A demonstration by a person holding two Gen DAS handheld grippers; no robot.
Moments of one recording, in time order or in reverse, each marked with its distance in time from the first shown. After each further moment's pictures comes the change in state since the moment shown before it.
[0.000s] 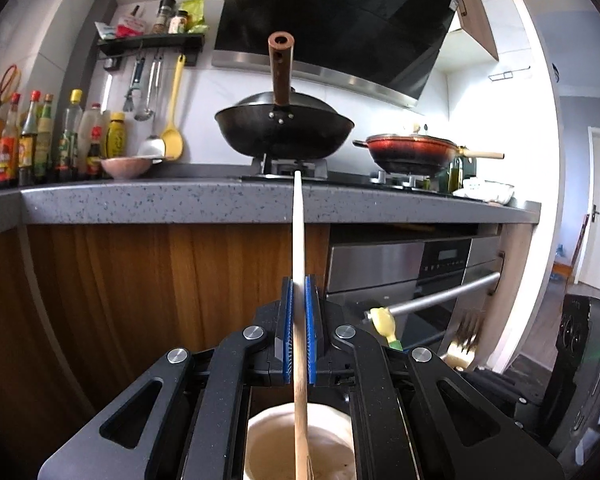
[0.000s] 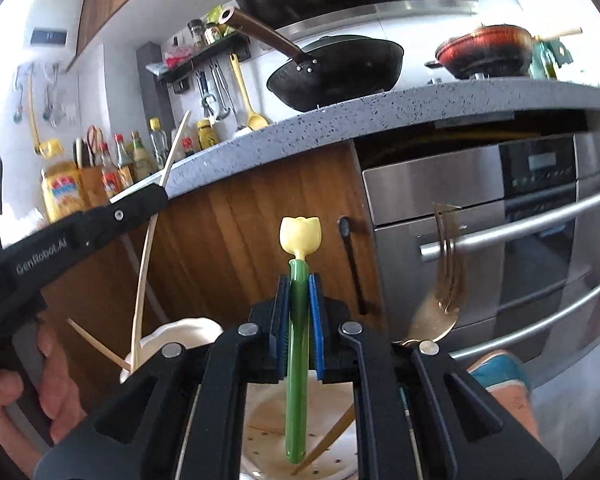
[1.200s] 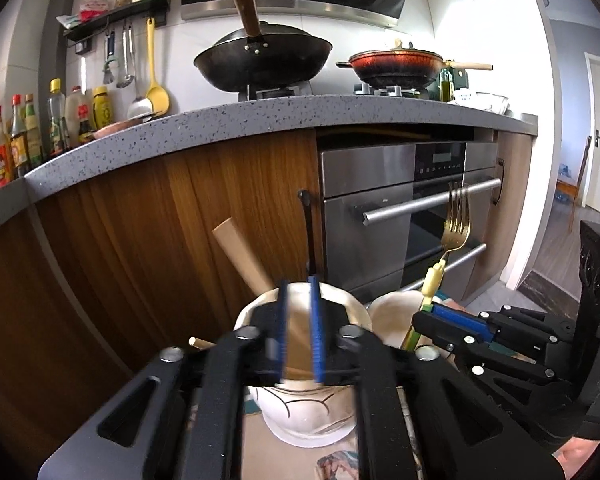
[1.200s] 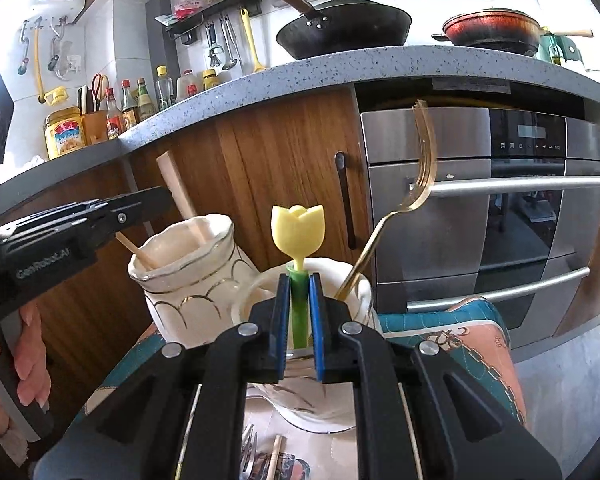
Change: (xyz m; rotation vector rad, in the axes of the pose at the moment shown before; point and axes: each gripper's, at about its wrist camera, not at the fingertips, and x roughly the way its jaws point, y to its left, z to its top) left arm -0.023 -0.016 -0.035 0.148 0.254 0.037; right arm -0.030 0.004 -0.040 -0.052 0.163 -0.012
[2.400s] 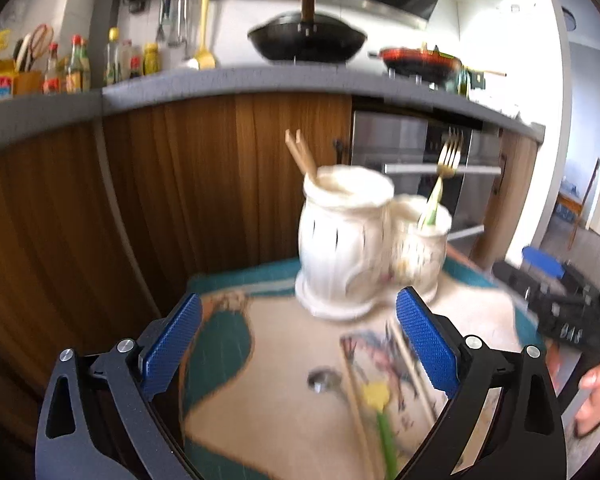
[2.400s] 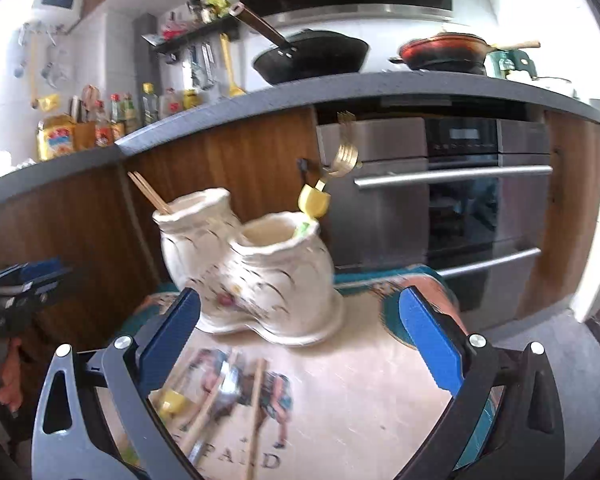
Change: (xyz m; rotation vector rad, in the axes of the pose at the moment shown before) left arm -0.087 0.033 -0.098 -0.119 0.086 0.033; right arm -0.086 0.006 -0.057 0.018 -0.080 -0.150
